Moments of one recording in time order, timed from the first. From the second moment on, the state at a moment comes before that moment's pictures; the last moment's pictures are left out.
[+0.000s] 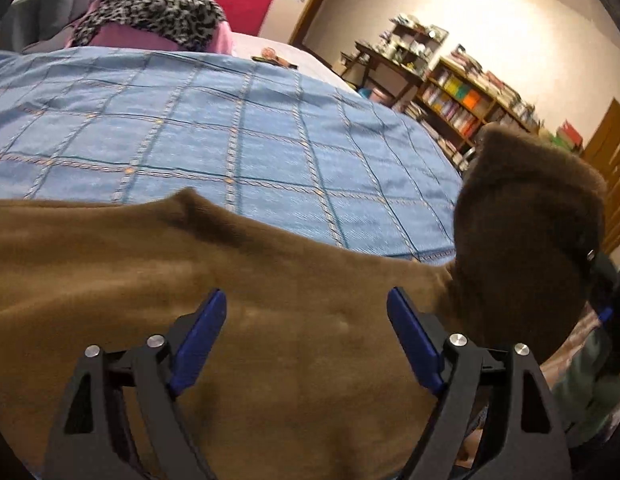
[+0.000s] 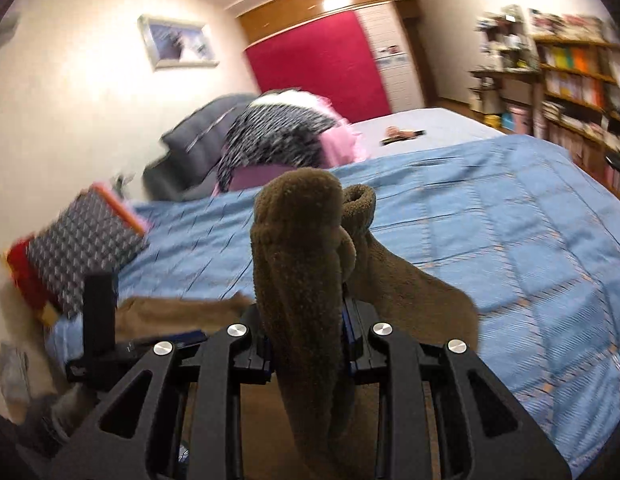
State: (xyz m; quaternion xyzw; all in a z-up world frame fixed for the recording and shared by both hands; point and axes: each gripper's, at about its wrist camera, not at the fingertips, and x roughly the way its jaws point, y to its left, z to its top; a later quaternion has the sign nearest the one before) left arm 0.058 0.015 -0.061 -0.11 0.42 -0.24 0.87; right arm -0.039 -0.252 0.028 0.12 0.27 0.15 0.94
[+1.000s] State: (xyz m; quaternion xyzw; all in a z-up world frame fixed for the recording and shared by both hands) left arm 0.057 0.103 -0.080 -0.22 0.45 -0.23 0.84; right arm -0.025 -0.101 -0.072 0.03 0.43 0.40 0.81
